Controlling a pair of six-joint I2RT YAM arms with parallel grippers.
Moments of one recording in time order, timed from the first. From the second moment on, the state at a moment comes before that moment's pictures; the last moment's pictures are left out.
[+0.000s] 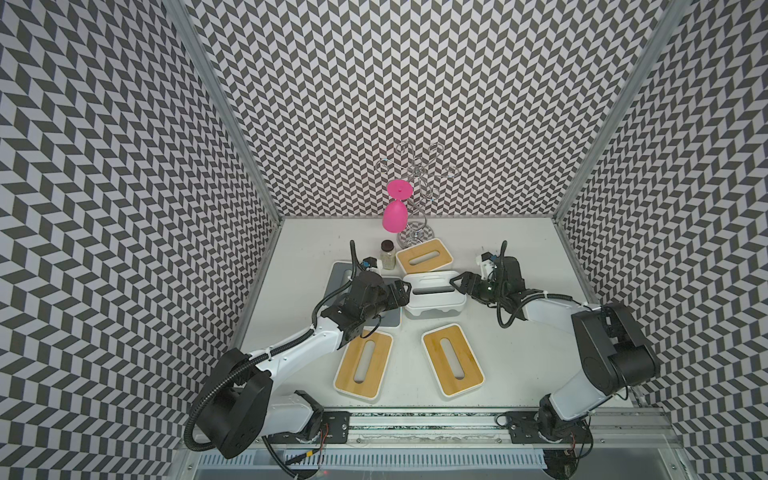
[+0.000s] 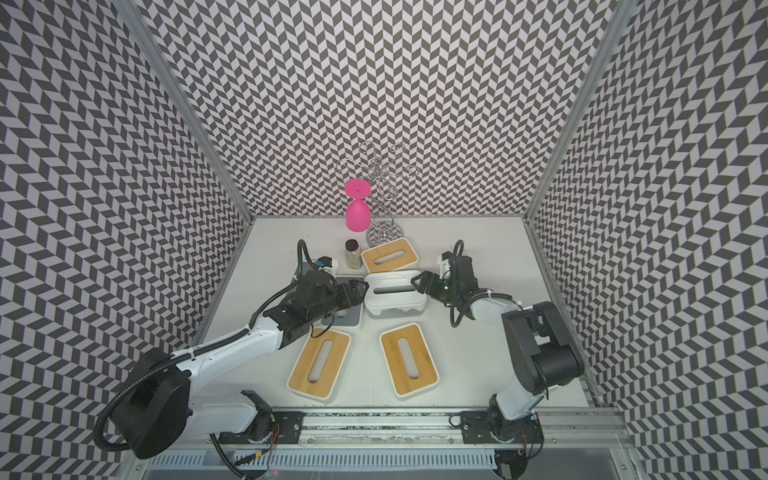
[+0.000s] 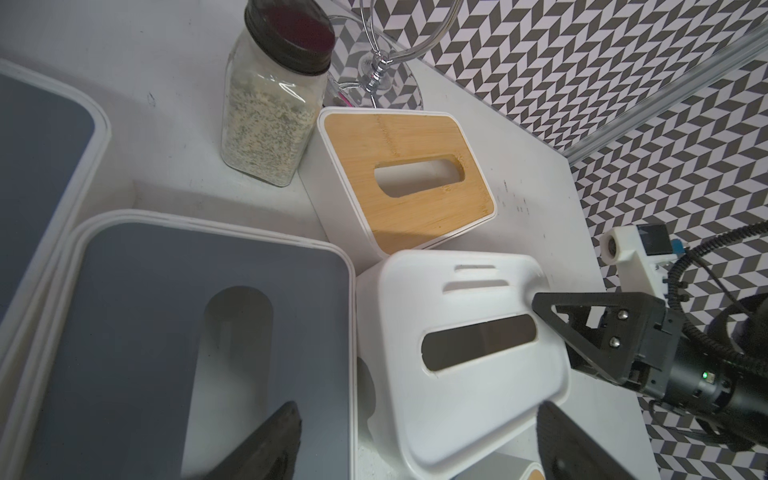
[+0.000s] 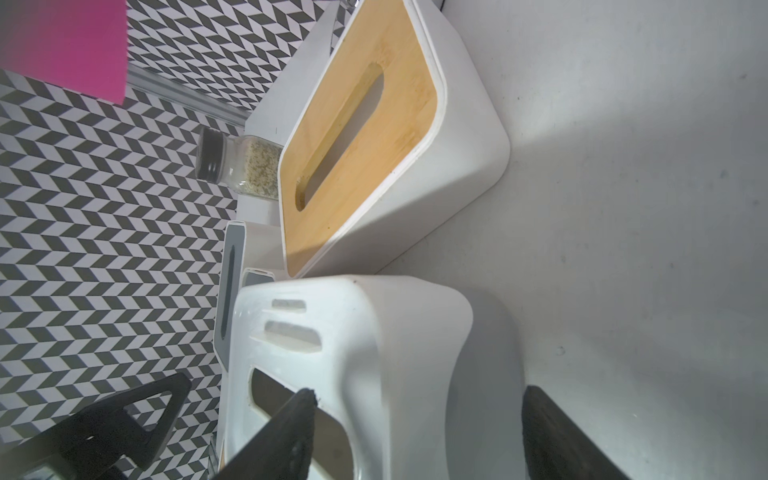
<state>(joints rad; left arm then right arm) -0.62 1.29 0.71 0.05 0.01 -0.75 0.28 1.63 0.77 0.16 -0.48 0.68</state>
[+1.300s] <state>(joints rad) -0.66 0.92 0.54 -0.16 0.13 -0.69 0.98 1.21 0.81 -0.52 0.02 0.61</state>
